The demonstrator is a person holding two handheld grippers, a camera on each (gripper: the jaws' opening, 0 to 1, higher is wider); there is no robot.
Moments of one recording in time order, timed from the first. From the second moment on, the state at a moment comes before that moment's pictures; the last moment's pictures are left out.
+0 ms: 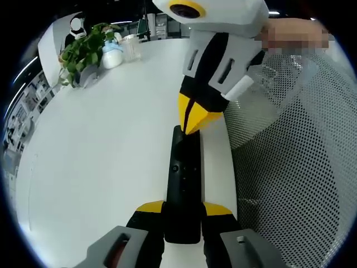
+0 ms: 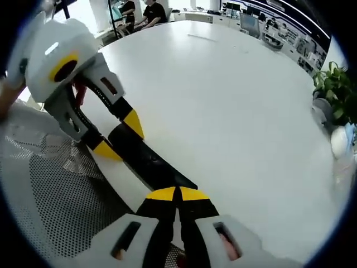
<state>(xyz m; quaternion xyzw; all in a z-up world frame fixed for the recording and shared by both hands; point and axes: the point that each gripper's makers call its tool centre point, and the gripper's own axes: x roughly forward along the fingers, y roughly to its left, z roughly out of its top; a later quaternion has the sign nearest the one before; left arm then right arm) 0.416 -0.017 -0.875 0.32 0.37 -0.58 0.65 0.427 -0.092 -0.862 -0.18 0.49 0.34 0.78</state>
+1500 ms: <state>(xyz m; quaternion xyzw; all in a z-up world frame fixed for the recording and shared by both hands) 0.417 -0.018 -0.875 0.32 0.38 -0.58 0.65 0.427 -0.090 -0.865 -0.20 0.47 0.36 0.78</state>
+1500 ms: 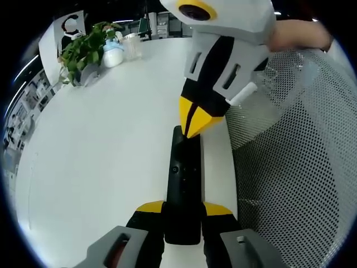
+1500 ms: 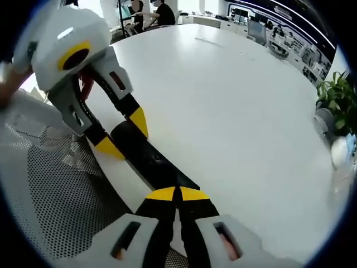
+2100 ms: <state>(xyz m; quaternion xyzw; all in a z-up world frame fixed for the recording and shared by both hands) 0.417 -0.018 -0.875 0.32 0.38 -0.58 0.65 0.427 -0.089 -0.865 -0.20 0.47 0.36 0.78</state>
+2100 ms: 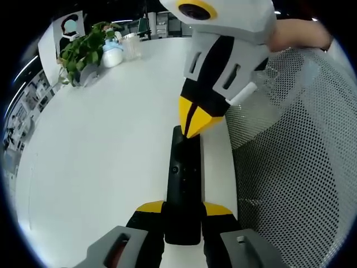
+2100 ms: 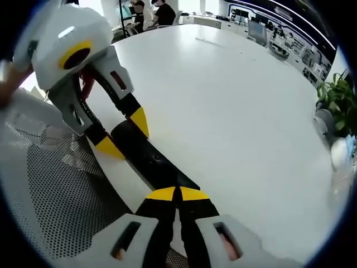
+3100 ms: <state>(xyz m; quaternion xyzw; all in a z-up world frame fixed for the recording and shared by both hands) 0.417 -0.018 -0.875 0.32 0.37 -0.58 0.65 0.427 -0.090 -0.864 -0.20 0.48 0.35 0.78</state>
